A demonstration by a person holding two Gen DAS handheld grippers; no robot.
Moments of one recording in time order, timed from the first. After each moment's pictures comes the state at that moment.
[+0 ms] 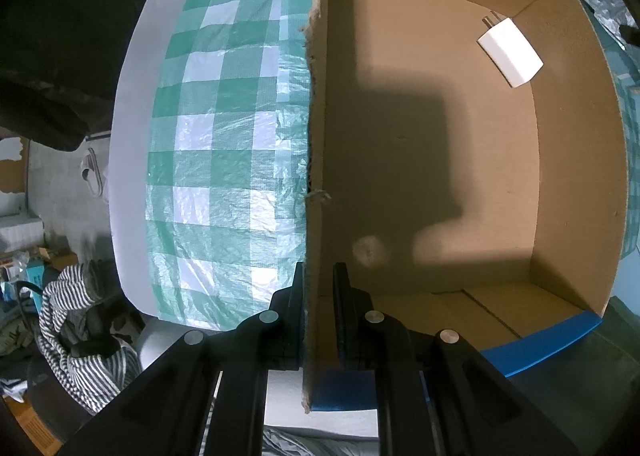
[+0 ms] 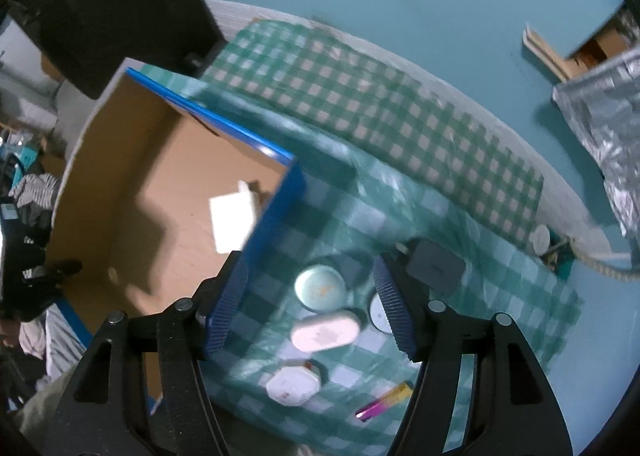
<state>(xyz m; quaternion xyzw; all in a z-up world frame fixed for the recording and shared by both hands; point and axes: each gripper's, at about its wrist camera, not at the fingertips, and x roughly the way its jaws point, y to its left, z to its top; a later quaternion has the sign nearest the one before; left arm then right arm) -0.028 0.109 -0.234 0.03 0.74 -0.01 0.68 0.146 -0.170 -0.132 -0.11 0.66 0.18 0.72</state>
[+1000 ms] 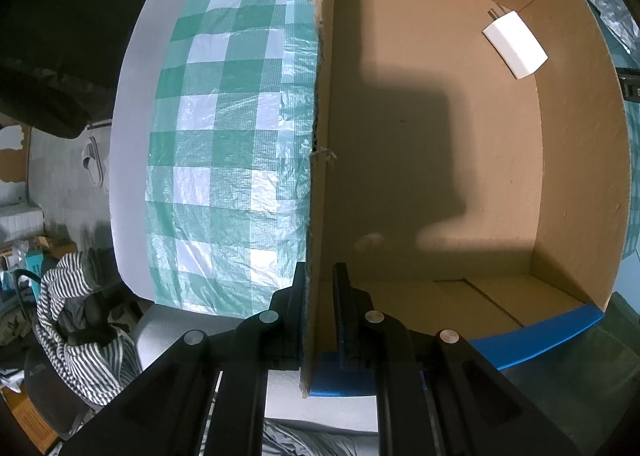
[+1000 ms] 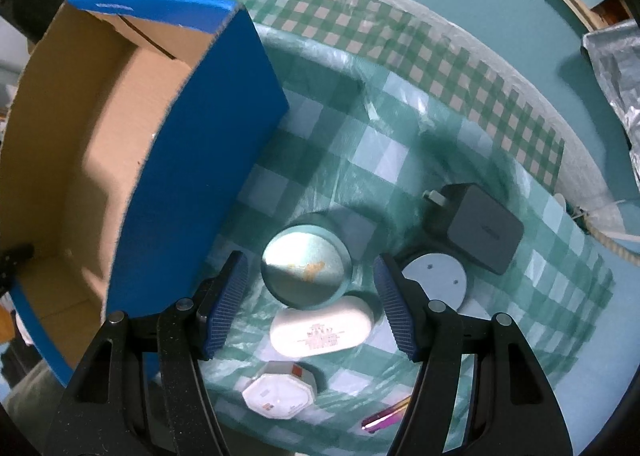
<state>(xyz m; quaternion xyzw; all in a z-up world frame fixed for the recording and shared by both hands) -0.031 0.119 -0.239 0.02 0.75 0.00 0.67 0.131 -0.180 -0.219 -0.11 0.71 0.18 0.67</state>
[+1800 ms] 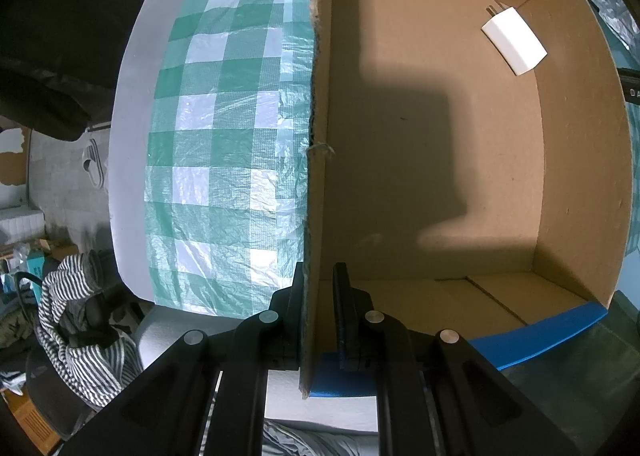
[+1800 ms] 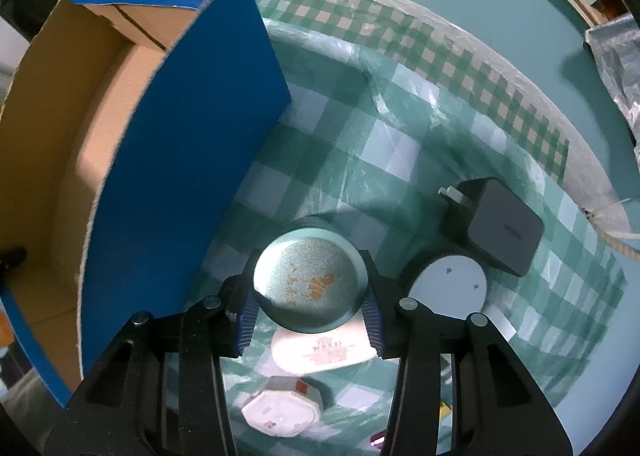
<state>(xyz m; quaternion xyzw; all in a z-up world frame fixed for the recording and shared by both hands) -0.034 0.116 -0.239 0.03 0.74 0.00 0.67 0.123 -0.179 -0.228 -0.11 0.70 0.18 0.69</state>
